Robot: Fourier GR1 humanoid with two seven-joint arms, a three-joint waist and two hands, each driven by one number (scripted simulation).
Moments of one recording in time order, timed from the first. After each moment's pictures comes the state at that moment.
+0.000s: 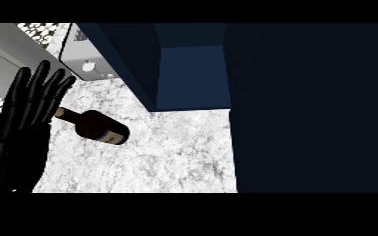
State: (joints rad) left arm 0.00 0.12 -0.03 -2.10 0.03 0.00 0.01; right arm -0.02 -0.09 -0.02 -2.10 0.01 -0.04 0.01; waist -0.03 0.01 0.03
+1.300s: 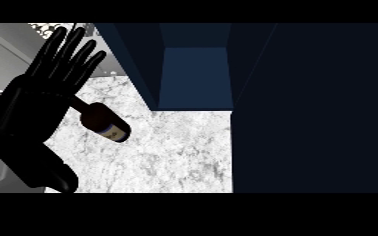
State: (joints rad) left arm -0.27 0.19 0.06 -1.90 0.64 -0.23 0.29; right arm 0.19 -0.17 -0.01 -2.37 -0.32 0.21 0.27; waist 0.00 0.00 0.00
